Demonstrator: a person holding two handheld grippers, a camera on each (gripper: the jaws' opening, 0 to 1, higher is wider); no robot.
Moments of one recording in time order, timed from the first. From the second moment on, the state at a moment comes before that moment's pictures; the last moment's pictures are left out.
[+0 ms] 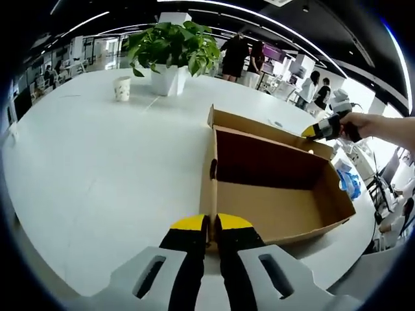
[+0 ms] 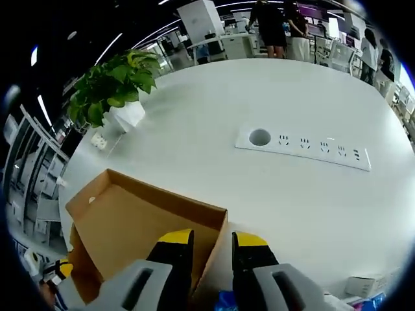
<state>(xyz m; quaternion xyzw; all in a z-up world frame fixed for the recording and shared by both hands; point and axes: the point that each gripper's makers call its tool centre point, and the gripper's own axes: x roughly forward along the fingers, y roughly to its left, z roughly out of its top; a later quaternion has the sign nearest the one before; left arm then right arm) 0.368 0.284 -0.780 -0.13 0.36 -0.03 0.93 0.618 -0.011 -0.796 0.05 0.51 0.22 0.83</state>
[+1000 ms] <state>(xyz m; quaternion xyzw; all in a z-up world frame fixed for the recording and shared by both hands) 0.366 0.279 -0.779 -0.14 0.36 -0.02 0.92 0.611 -0.018 -0.787 0.07 0.54 0.20 0.81</state>
